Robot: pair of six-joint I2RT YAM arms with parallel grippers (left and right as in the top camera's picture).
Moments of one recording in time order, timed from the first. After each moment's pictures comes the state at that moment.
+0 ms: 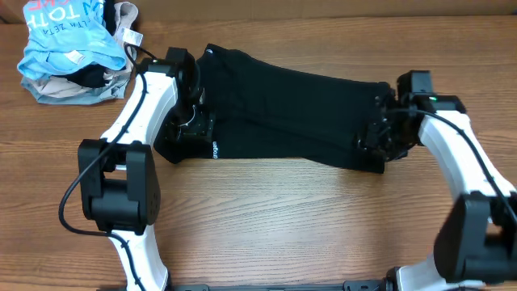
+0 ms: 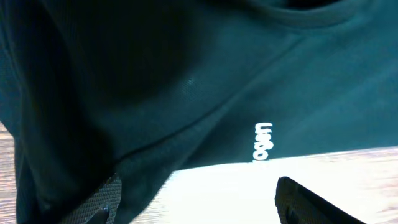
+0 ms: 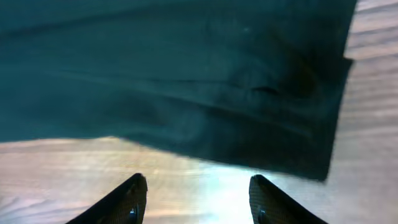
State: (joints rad) left arm -0.12 2.07 1.64 -1.20 0.09 -0.07; right arm -0.03 1.72 1.22 -0.95 -0.29 0.21
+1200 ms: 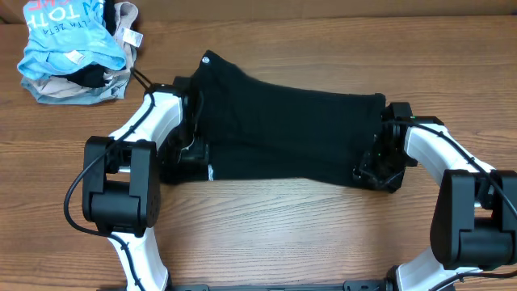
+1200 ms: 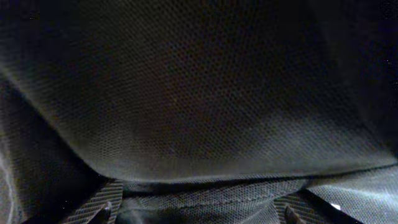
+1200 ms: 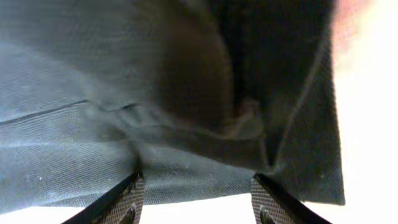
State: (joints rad) left arm -0.13 2.06 1.39 -1.11 -0.05 -0.19; right arm -0.02 1.79 1.02 -0.95 -0.17 0.40
